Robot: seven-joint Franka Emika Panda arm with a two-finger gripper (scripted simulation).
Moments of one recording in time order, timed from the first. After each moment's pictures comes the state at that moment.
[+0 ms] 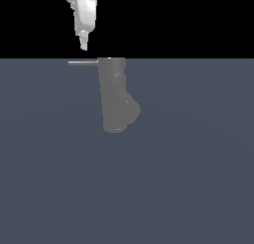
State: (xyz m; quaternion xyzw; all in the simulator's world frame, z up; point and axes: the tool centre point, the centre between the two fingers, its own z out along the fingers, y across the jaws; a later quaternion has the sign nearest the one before) arm 0.070 0.139 0.319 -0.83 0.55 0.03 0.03
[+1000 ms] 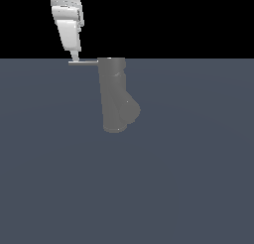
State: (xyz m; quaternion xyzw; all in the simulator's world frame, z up) arm 0.097 0.183 0.270 -0.79 0.61 0.00 0.00
